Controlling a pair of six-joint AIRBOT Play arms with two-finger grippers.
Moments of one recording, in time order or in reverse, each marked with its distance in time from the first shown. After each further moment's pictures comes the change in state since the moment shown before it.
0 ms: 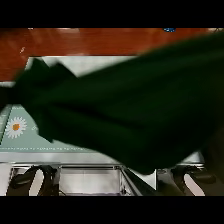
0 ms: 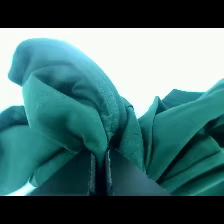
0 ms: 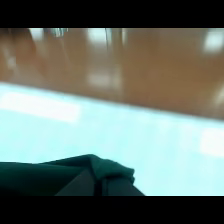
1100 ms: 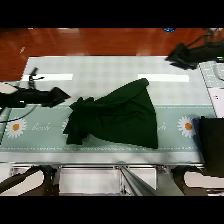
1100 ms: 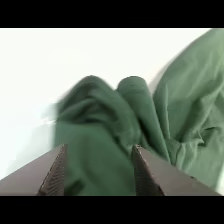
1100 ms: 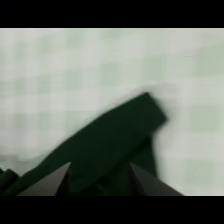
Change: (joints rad) left arm -0.056 -0.747 -0.206 -0.037 0.430 0.147; right arm -0.190 -0.723 -0.245 0.291 -0.274 -0.022
